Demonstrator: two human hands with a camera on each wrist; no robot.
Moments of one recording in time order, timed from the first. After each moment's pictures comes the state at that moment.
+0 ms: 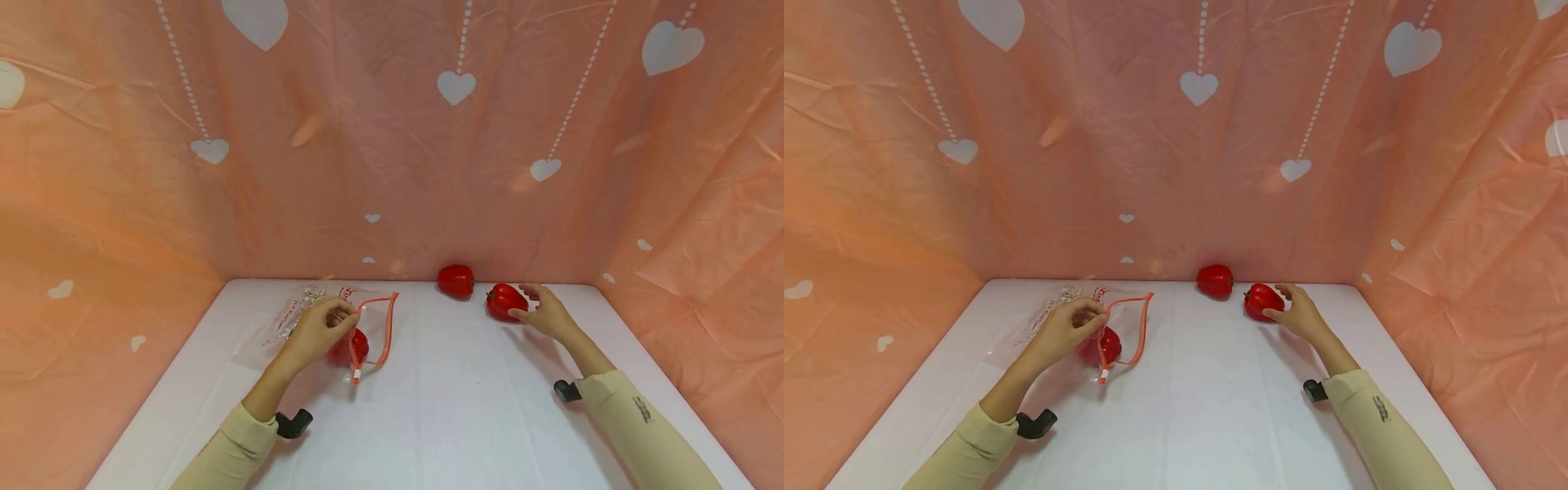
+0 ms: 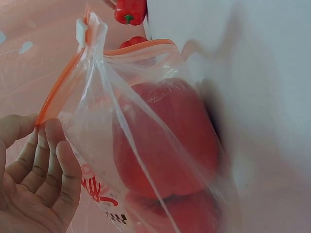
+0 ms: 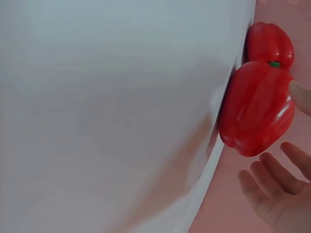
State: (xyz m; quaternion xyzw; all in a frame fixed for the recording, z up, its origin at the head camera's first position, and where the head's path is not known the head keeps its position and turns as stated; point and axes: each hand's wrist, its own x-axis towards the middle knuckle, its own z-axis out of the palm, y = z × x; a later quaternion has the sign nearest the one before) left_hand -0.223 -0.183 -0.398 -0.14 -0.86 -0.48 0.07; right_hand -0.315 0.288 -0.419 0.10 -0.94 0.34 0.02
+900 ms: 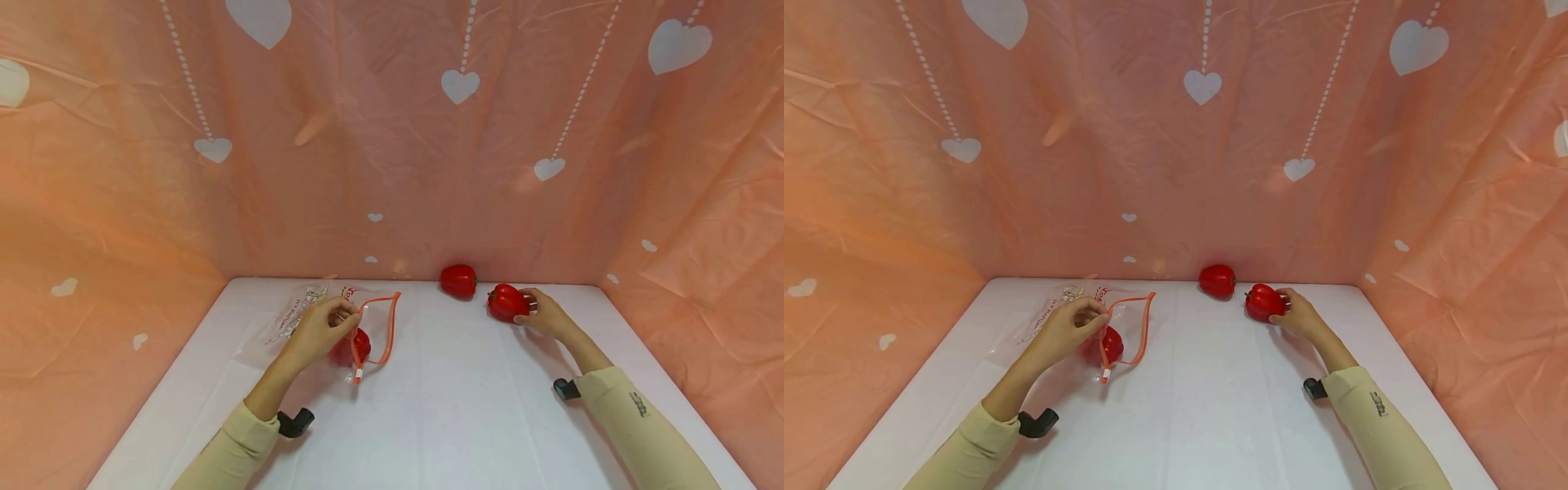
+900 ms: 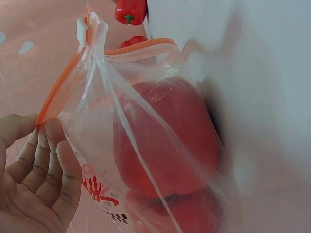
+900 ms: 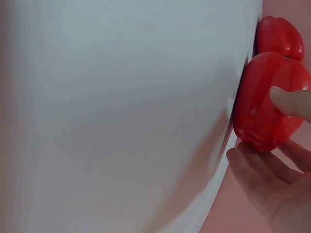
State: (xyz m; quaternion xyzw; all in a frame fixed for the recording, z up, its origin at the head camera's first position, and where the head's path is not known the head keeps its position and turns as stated) left_hand -0.220 -0.183 -0.397 -0.13 -0.86 -0.48 0.06; right_hand -0.324 0.291 -0.428 0.08 -0.94 0.34 -0.05
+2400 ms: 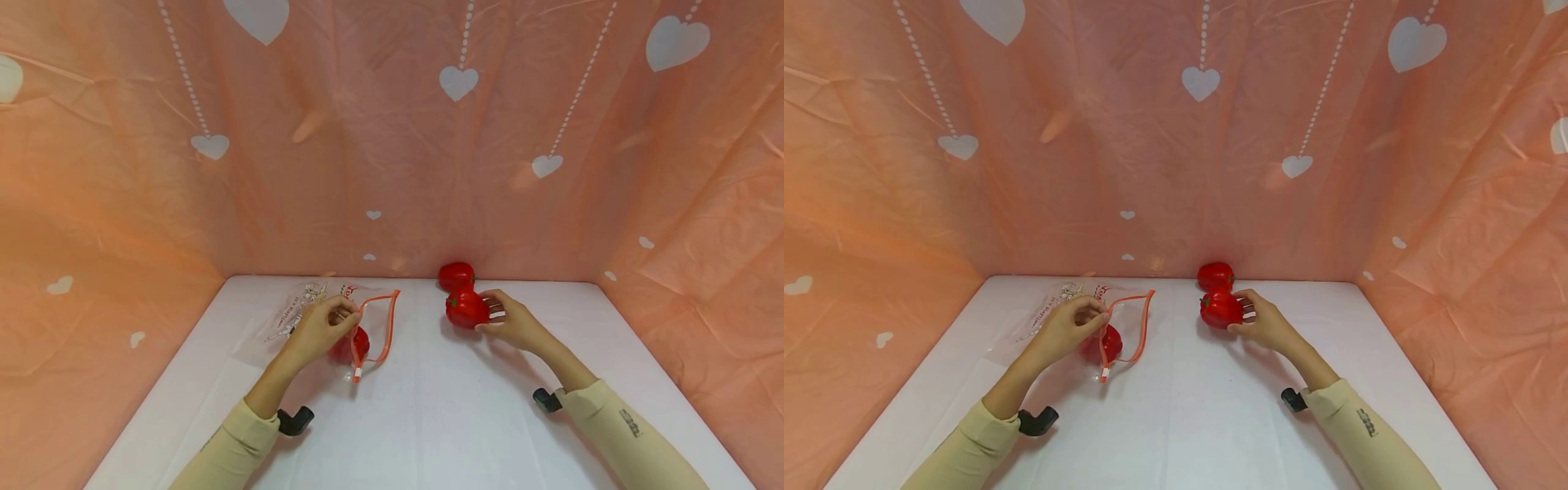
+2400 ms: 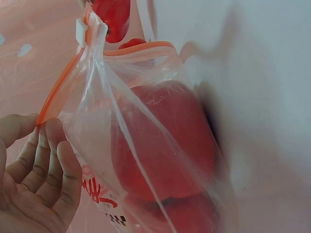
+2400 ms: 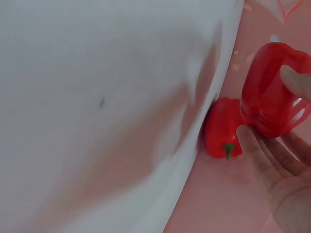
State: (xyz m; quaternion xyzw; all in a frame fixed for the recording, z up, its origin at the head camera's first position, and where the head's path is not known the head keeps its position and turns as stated) left_hand -0.221 -0.181 -0.397 -0.14 -0.87 -0.48 0.06; right_hand -0.286 0.227 -0.418 0.19 -0.90 0.39 -0.02
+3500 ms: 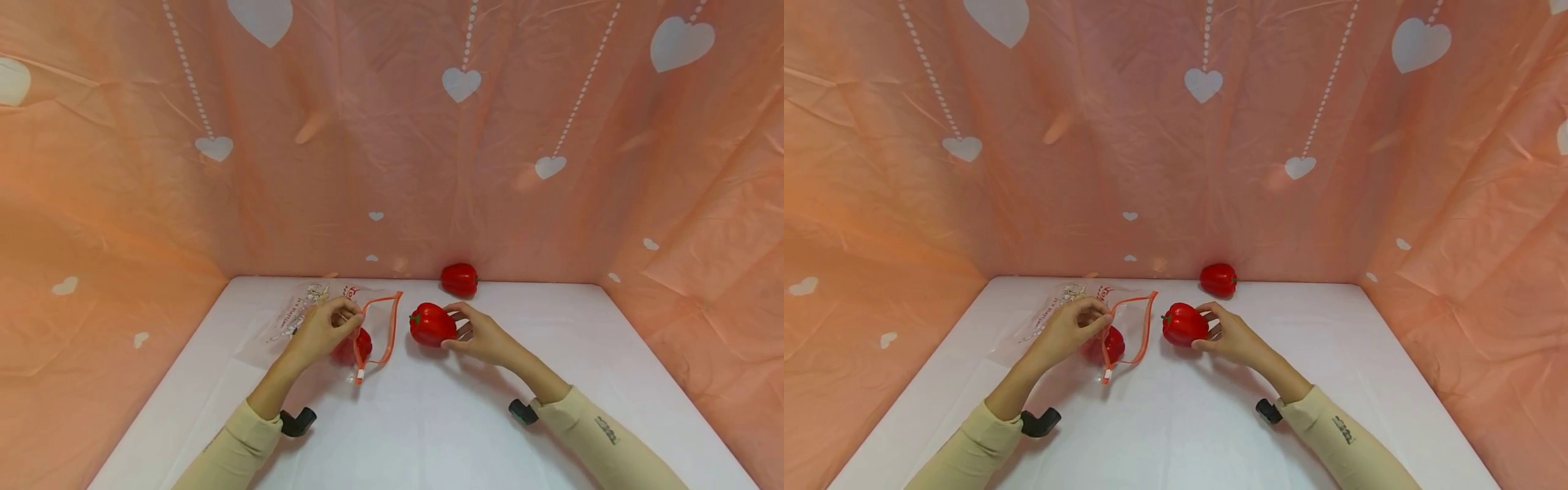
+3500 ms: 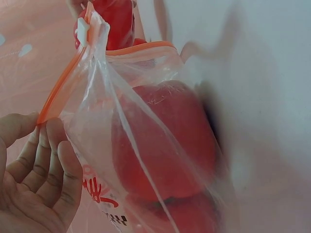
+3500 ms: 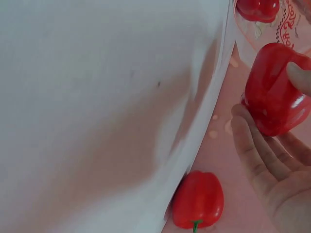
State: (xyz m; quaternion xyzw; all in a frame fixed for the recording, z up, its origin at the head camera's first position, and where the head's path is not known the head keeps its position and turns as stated) left_hand -0.221 -0.180 -0.397 -0.15 -0.86 -0.48 0.06; right_hand -0.265 0.166 -0.424 0.25 -0.87 0.41 -0.05
